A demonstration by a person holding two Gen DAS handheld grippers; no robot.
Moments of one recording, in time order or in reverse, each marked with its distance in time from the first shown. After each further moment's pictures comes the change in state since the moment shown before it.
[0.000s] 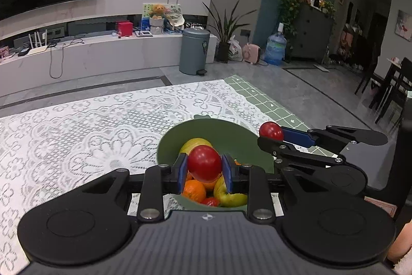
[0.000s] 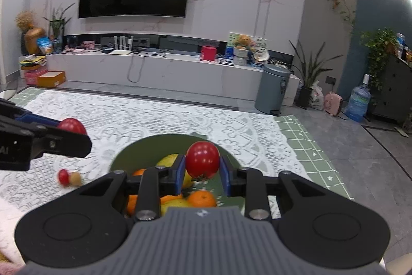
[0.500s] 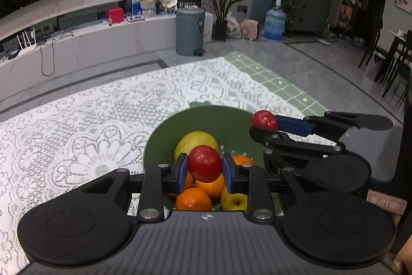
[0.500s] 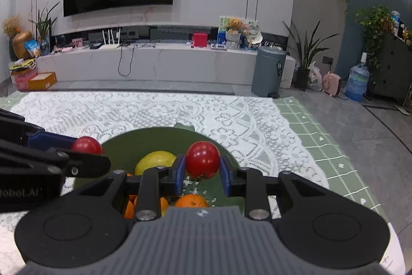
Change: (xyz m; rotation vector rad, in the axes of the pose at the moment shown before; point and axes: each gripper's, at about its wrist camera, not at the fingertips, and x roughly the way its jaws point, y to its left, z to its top) left arm 0.071 -0.002 0.002 0.074 0.102 0.015; right arm 0.067 -0.017 -0.003 0.063 0.064 0.001
